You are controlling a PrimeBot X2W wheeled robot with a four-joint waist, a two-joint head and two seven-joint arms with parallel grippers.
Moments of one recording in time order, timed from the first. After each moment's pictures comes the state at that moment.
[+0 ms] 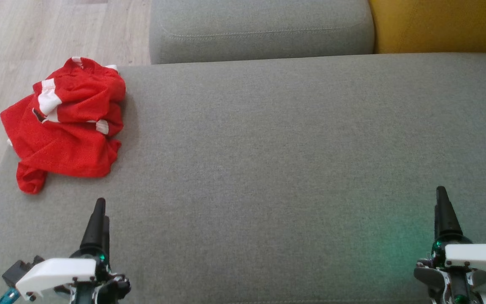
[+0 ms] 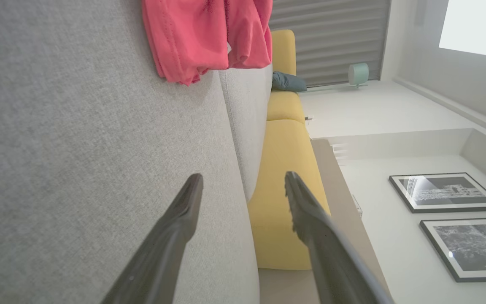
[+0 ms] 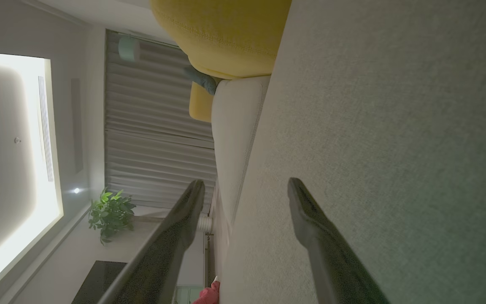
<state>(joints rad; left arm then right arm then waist) 0.03 0.03 0.00 0.26 -1.44 -0.10 0.01 0.01 -0.04 -0.08 0.27 1.35 0.12 0.02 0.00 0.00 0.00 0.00</state>
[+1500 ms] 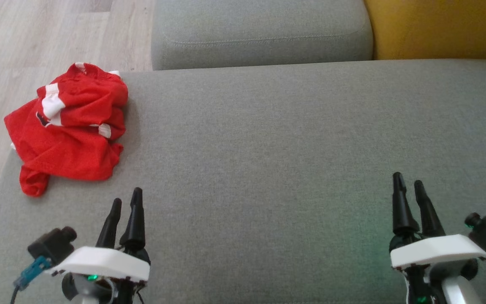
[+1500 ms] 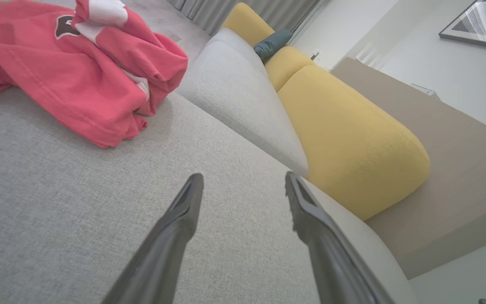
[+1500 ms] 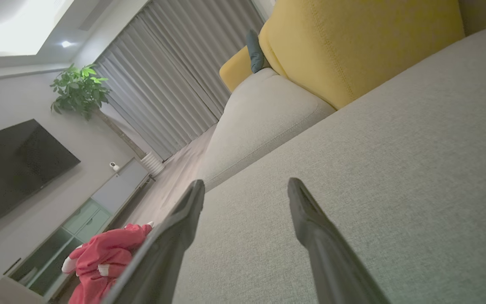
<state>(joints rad) 0.04 0.03 -0.12 0.16 -0.72 -0.06 -0.11 0.01 -0.04 0.05 0.19 0.67 0.12 -0.11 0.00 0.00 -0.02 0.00</state>
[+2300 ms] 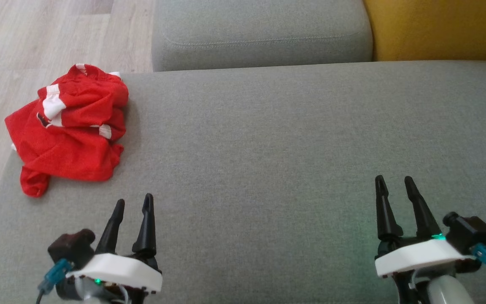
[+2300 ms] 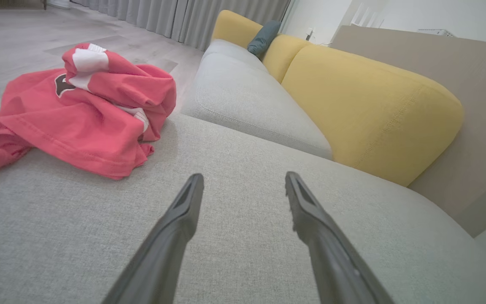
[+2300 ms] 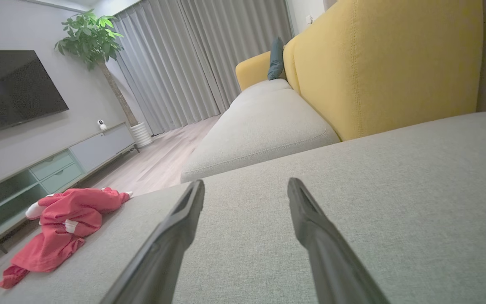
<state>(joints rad) 0.06 0.03 -0.15 0.16 -0.43 -0.04 -0.18 0.01 -0.04 0.08 0.20 0.36 0.12 -0.18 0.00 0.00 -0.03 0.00</state>
